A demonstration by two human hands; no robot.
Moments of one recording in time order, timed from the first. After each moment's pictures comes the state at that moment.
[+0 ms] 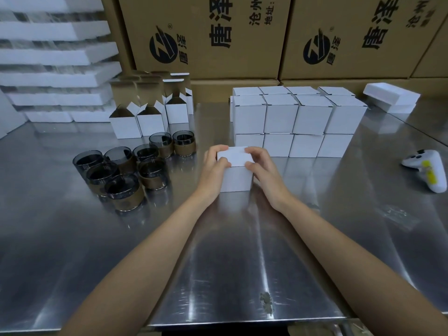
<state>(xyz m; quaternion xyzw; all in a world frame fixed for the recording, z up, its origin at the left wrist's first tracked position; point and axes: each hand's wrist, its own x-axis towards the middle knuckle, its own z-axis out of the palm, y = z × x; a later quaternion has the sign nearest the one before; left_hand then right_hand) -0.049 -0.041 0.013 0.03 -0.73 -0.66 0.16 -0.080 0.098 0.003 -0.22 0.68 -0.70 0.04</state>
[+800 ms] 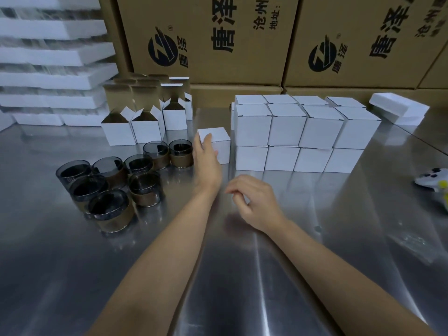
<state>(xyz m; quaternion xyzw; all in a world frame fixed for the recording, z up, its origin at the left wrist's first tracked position) -0.143 -0.066 -0.005 0.12 -0.85 -0.40 0.32 -0.086 0.081 -0.005 -0.47 0.74 -0.37 -0.30</state>
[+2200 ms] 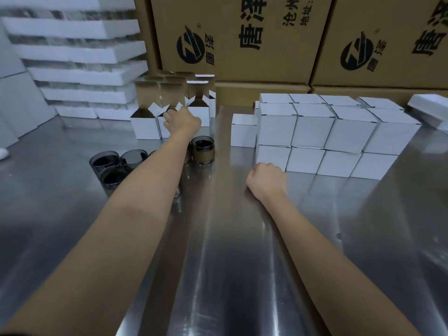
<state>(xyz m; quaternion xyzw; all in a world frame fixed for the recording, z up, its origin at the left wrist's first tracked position) -0.182 -0.185 0.076 0.31 -0.91 -0.22 0.17 -0.151 0.036 -0.014 -0.14 0.97 -0.14 -0.14</state>
